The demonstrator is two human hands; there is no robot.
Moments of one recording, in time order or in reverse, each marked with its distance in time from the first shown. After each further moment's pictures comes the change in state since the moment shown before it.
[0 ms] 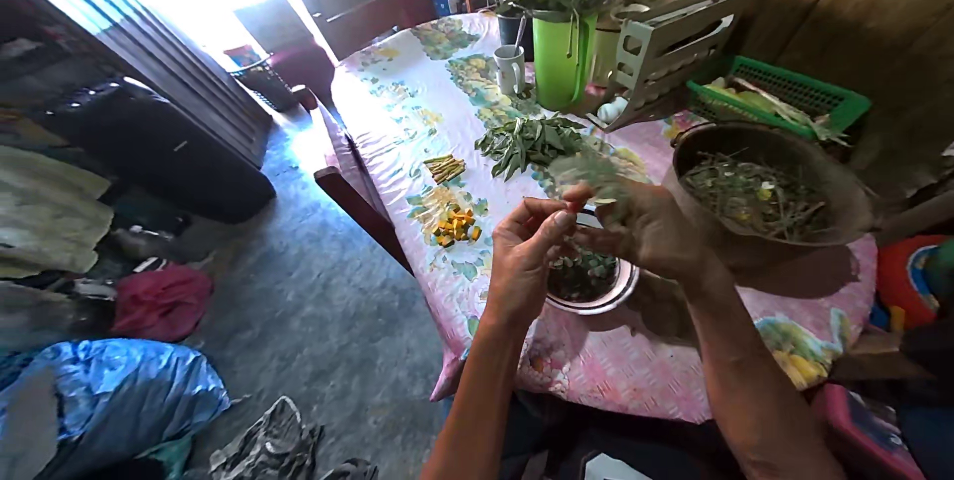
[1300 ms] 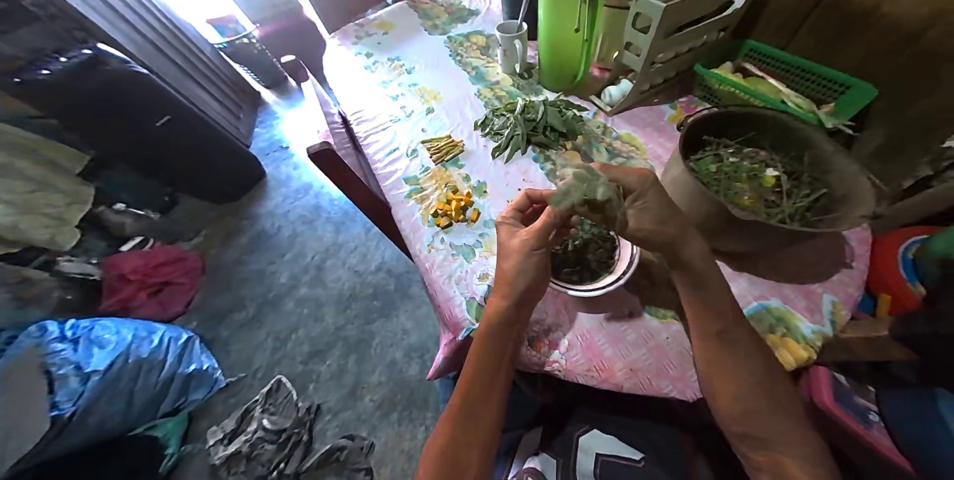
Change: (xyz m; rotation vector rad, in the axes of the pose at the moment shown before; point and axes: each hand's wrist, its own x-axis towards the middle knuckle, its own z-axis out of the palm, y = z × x) left_hand -0.005 -0.014 -0.001 0.025 0.173 -0.045; right_hand -0.011 0.011 0.006 0.074 -0.027 0.049
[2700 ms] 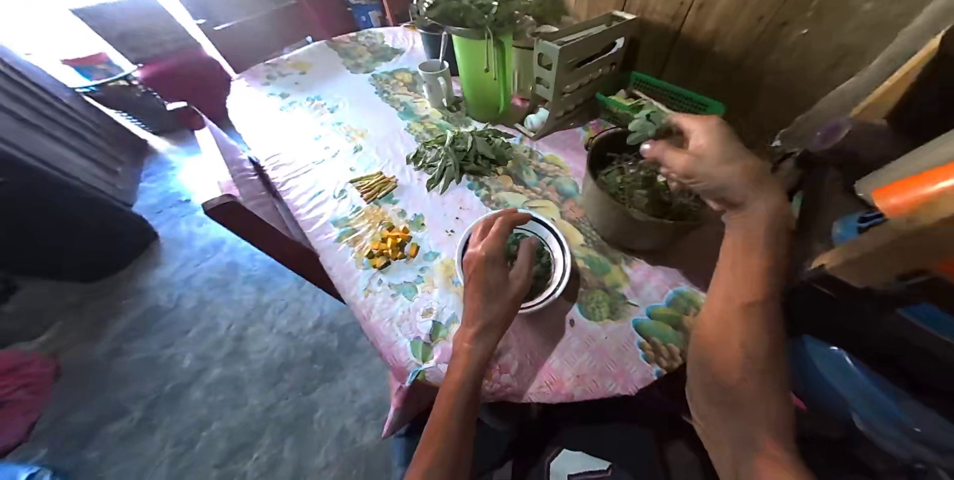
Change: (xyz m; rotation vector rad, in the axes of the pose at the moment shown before) left_hand 0.002 -0.020 0.009 1.120 -0.179 0.428; right_hand -0.019 -0.040 -0.146 -0.505 0.314 0.643
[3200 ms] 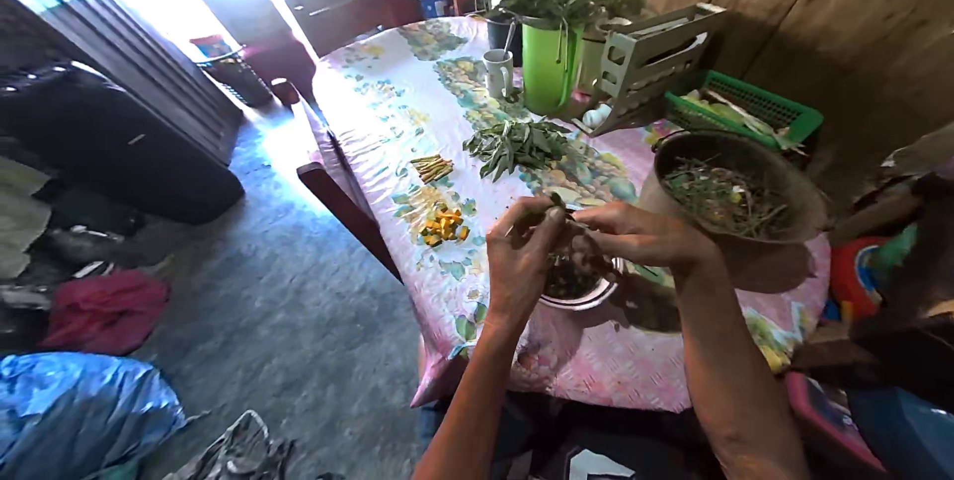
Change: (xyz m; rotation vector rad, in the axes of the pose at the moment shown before) left_hand 0.006 0.008 -0.026 -0.693 0.198 -0.099; right_hand -0.011 -0.032 0.125 0.514 -0.912 -0.458
